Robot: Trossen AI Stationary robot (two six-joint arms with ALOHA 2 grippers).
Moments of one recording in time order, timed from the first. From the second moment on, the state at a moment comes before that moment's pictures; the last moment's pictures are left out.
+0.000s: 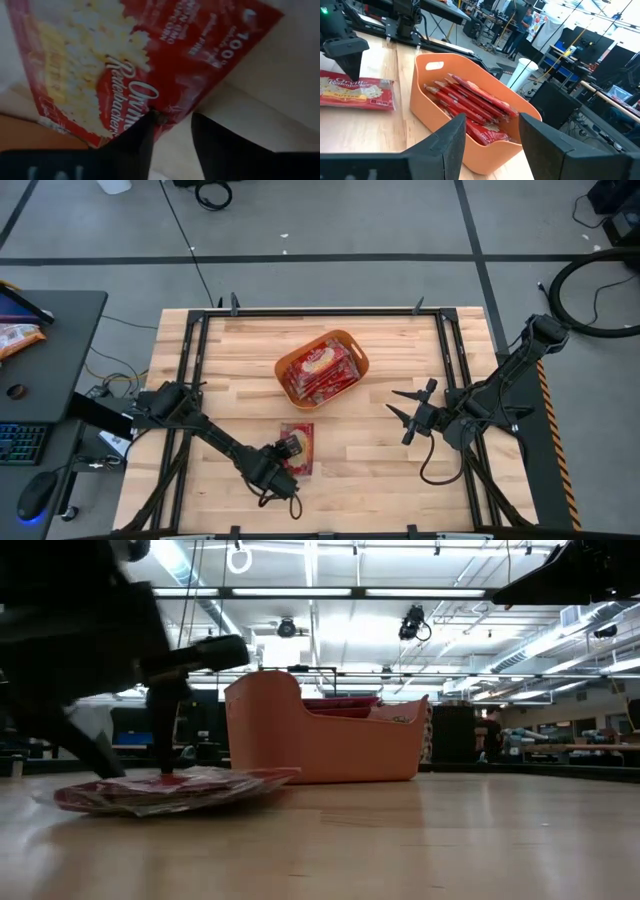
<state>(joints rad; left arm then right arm) -0.60 2.02 1.27 -0.86 -0.47 0.52 0.76 1.02 0.41 0.16 1.26 -0.02</state>
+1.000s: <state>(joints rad) -0.47 1.99 1.59 -0.84 -0.45 0.22 0.75 1.02 0.41 0.16 1.25 -0.01</state>
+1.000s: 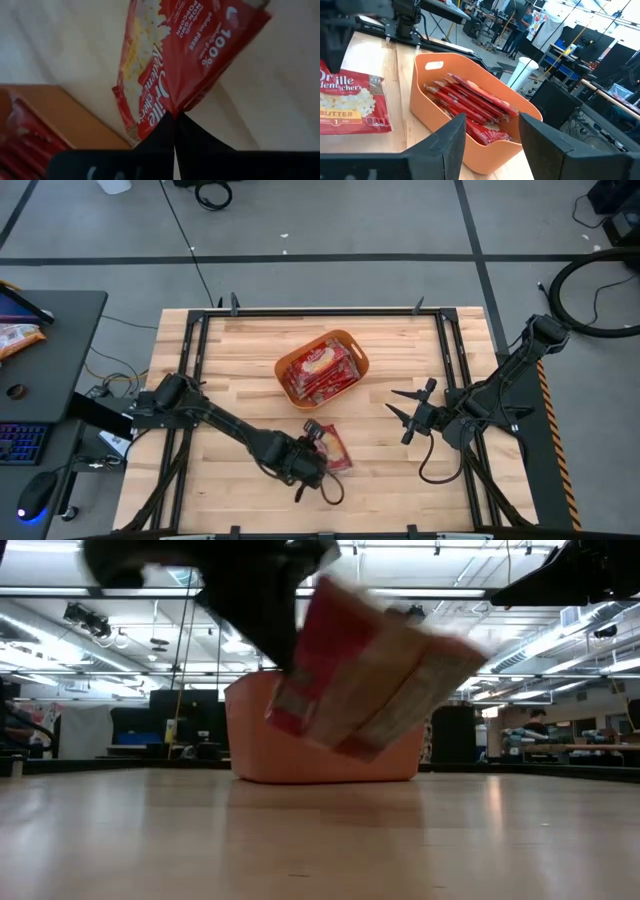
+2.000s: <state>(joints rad) 0.01 1.99 1.87 -1.25 -0.37 -0.41 0.75 1.02 0.41 0.16 1.25 -0.01</state>
